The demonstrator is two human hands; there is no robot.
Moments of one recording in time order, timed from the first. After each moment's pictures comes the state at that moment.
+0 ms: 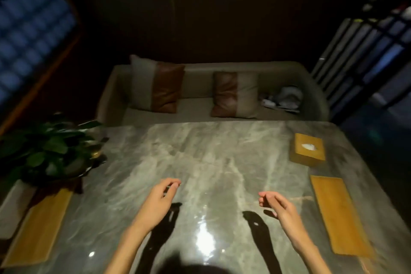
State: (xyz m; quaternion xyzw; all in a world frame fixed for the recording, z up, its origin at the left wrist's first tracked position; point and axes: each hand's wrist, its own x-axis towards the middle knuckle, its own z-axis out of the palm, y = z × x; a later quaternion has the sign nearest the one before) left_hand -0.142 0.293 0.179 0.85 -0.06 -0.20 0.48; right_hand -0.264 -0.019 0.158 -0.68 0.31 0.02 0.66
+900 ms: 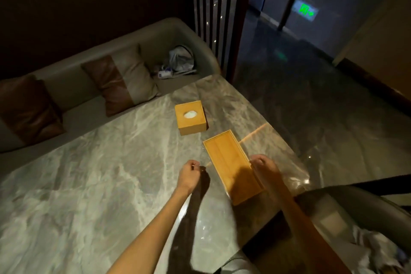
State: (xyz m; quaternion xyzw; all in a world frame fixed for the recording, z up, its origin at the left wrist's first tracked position) left_hand -0.224 -0.185 0.072 0.83 -0.07 -0.40 0.39; right_hand -0.393 -0.359 0.098 -0.64 0.53 0.00 0.55
